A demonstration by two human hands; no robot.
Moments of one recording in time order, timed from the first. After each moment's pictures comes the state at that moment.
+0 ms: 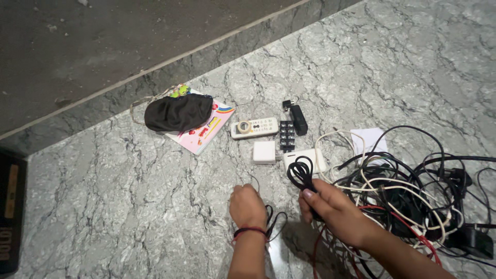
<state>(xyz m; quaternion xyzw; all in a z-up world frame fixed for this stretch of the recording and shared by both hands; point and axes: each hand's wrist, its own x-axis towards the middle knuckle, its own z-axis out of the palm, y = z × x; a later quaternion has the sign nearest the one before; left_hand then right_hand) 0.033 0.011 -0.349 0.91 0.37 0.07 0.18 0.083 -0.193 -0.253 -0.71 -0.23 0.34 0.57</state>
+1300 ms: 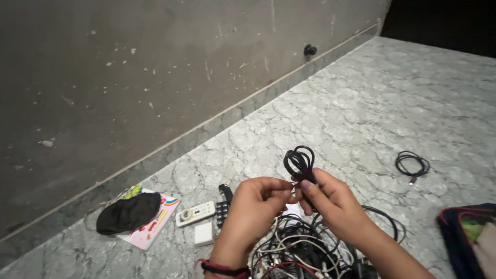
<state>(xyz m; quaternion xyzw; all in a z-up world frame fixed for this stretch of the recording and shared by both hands) 0.104 -0.193 -0.014 0.69 -0.04 -0.04 0.72 0.129 -0.383 -0.037 -0.67 -0.24 0.05 0.70</state>
